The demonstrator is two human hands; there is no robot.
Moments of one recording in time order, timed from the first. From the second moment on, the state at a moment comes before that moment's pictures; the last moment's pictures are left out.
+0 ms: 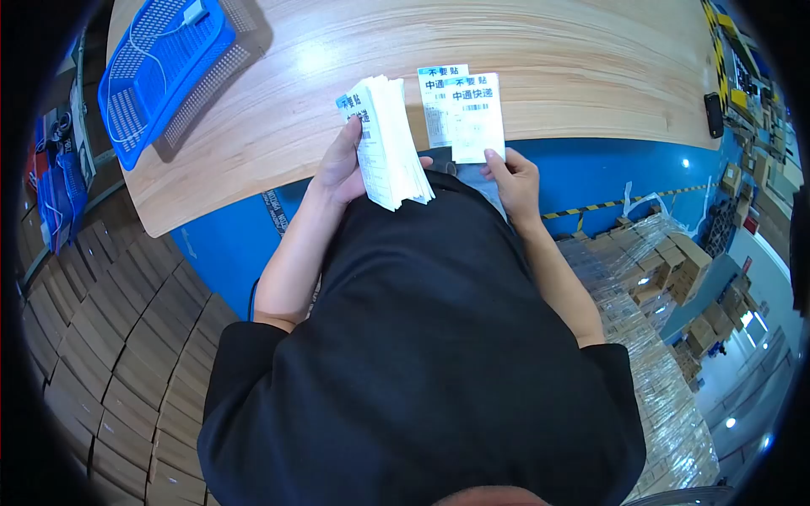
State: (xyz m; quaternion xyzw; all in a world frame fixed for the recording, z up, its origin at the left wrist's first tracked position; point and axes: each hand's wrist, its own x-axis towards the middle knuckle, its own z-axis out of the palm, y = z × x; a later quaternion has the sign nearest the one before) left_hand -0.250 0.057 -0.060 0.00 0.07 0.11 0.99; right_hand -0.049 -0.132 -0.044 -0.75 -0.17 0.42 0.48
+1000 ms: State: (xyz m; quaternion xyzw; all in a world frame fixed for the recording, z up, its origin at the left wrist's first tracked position) left_hand -0.248 0.051 -0.060 0.02 0.09 0.11 0.99; right_hand -0.047 -0.101 -0.070 -0.66 0.06 0.64 0.38
